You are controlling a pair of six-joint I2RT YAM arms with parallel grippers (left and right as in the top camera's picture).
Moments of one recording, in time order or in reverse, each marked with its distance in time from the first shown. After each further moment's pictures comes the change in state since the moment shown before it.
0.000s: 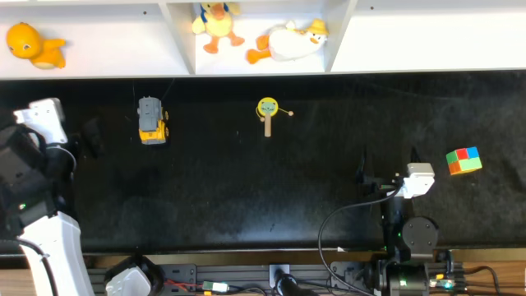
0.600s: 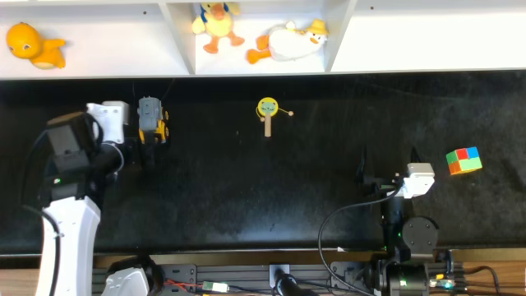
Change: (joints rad) left arm -0.313 0.080 -0.005 -0.171 -0.007 -0.014; right arm 0.000 0.000 0.000 0.000 0.000 0.000
